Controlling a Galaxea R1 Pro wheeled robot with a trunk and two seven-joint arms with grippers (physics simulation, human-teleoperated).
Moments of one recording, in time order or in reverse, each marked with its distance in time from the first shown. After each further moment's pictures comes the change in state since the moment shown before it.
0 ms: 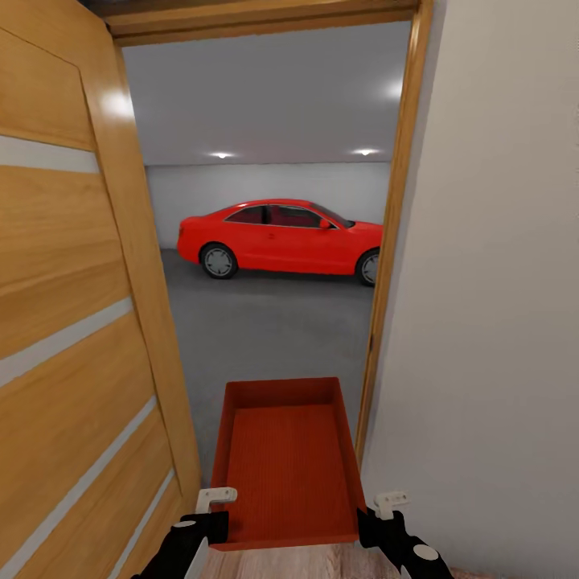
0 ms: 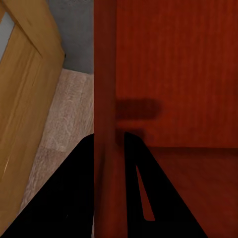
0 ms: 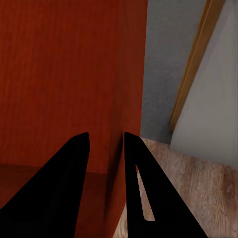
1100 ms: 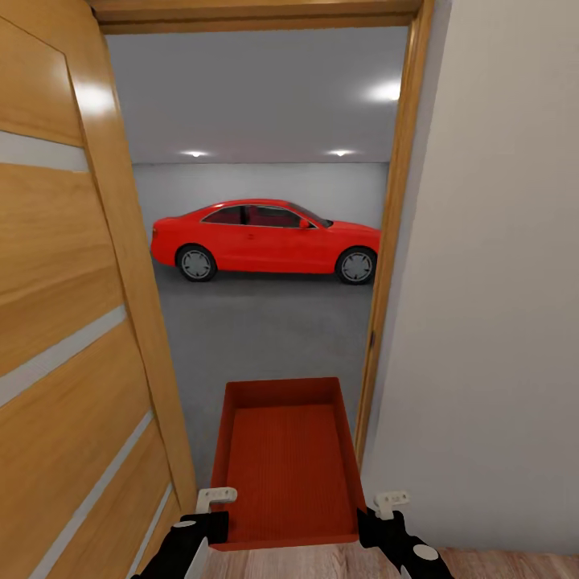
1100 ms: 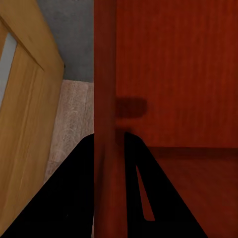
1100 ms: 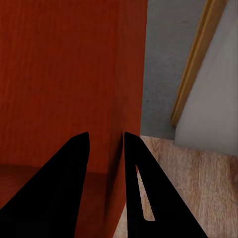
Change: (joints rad) left arm 0.000 0.000 0.001 0.000 -0.001 0.000 -0.001; right arm 0.000 0.000 0.001 0.000 0.000 0.001 -0.001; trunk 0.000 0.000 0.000
